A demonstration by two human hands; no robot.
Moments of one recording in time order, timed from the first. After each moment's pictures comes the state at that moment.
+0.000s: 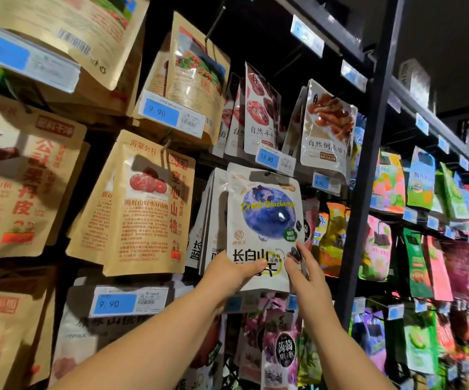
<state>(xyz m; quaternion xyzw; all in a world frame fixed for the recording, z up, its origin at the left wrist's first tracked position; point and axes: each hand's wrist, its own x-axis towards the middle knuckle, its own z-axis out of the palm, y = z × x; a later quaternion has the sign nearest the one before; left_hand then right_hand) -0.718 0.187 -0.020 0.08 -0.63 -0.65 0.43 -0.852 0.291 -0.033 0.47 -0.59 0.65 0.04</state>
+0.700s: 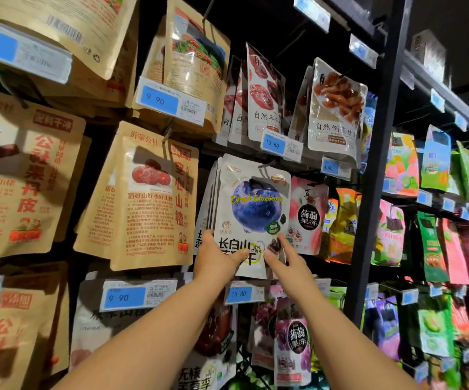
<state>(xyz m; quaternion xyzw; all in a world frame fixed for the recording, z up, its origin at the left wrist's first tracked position) -0.714 0.157 -0.025 0.31 -0.69 -0.42 0.51 -0.849 0.250 -0.029 0.47 -0.69 0.55 0.00</state>
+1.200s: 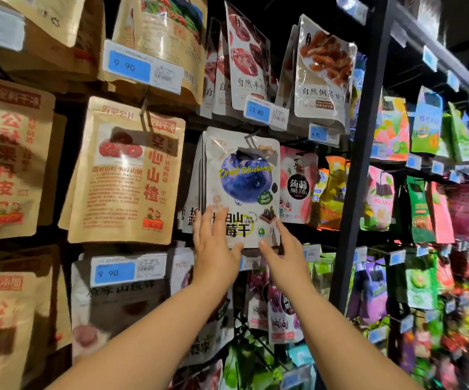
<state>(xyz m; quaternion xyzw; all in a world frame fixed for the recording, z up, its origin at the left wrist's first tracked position) -0.716 0.185 -0.060 0.26 -0.78 -0.17 0.55 -0.841 0.266 -0.067 0.46 -0.69 0.55 0.10</state>
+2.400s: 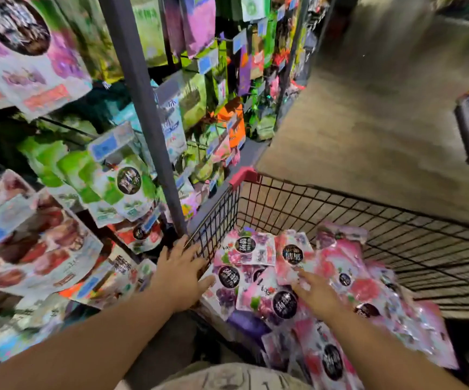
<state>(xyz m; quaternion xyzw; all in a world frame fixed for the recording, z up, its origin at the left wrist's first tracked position) -0.793 0.371 -0.481 -0.01 -0.99 -0.02 -0.17 -0.838 0.683 -0.505 -0.04 -0.91 0.26 -0.31</state>
